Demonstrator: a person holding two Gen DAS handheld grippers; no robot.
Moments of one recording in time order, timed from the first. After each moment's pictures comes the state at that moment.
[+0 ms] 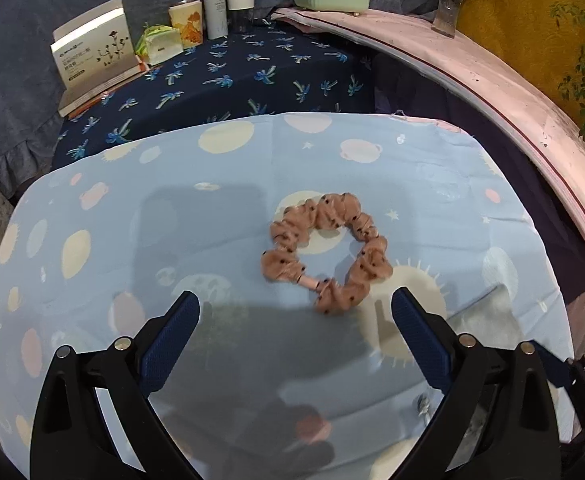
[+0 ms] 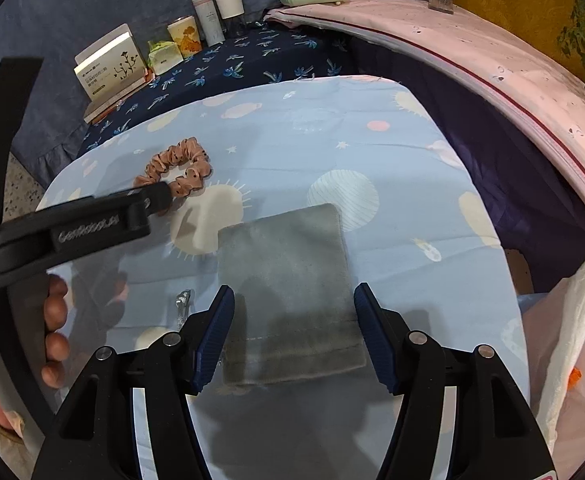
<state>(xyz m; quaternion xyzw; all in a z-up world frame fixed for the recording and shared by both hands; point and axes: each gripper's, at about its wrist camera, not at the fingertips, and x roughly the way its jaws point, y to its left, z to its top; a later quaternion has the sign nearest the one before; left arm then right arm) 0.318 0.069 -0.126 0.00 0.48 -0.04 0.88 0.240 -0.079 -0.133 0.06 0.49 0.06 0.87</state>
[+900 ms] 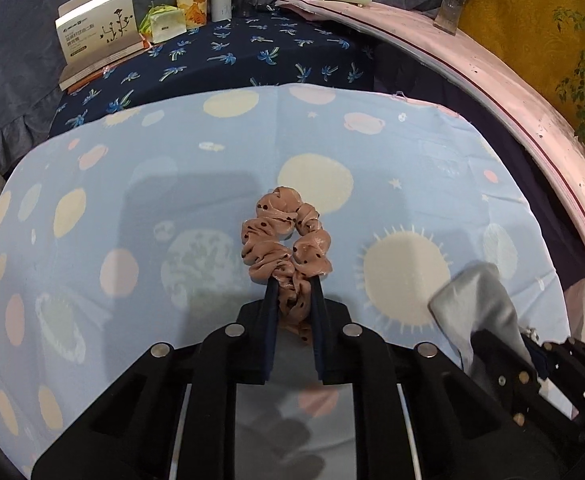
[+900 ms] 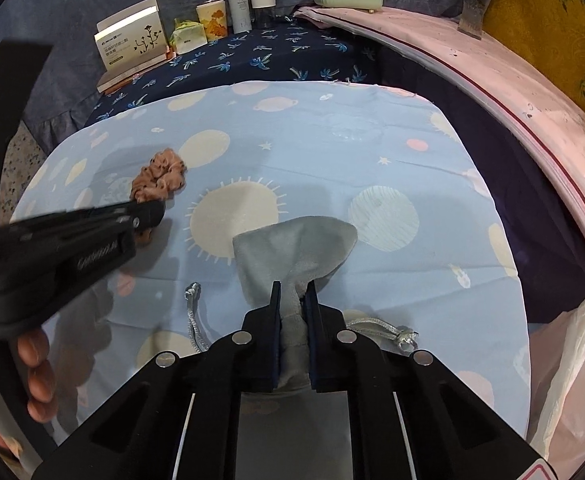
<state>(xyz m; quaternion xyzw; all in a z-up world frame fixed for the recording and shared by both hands) 0.287 0.083 -0.138 -0.03 0.49 -0.04 0.87 0.242 -0.054 -0.132 0.00 0.49 0.08 0.87</state>
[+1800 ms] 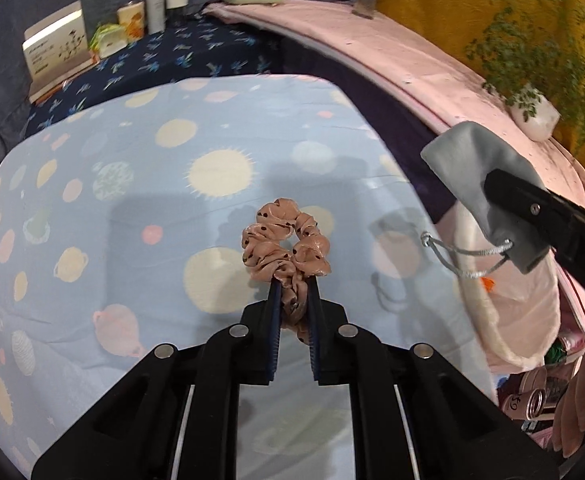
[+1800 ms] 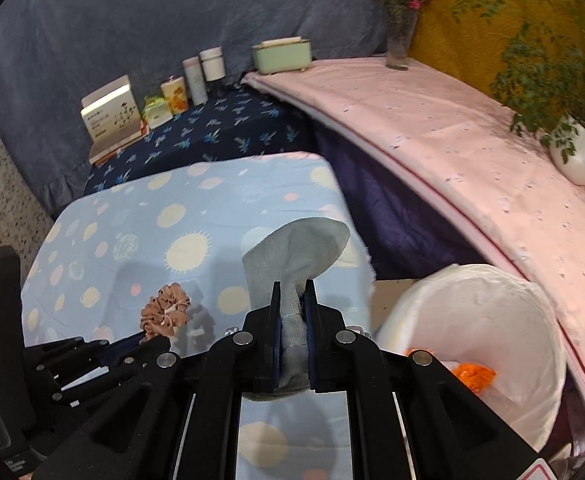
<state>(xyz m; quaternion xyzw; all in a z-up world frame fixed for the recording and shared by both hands) 0.164 -0.014 -0.079 -0.02 0.49 -0.14 0.86 0.150 -0.164 -0.023 0.05 0.41 0.01 0.91</state>
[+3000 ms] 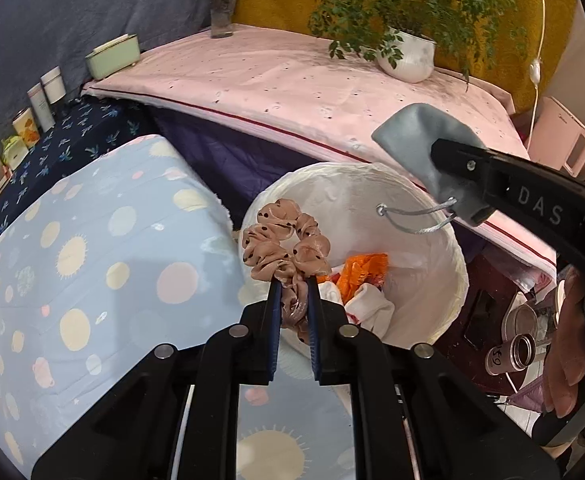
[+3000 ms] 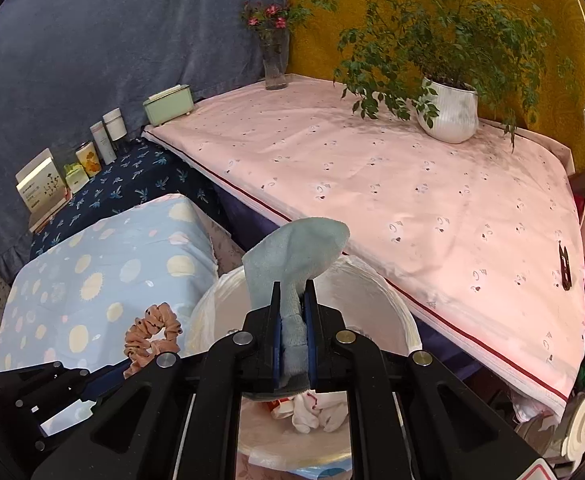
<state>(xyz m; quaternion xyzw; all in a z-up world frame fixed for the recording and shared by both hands) 0.095 -0.187 -0.034 0.10 0.43 -0.27 0.85 0.065 -0.324 -0.001 0.11 0.37 -0.12 0.92</state>
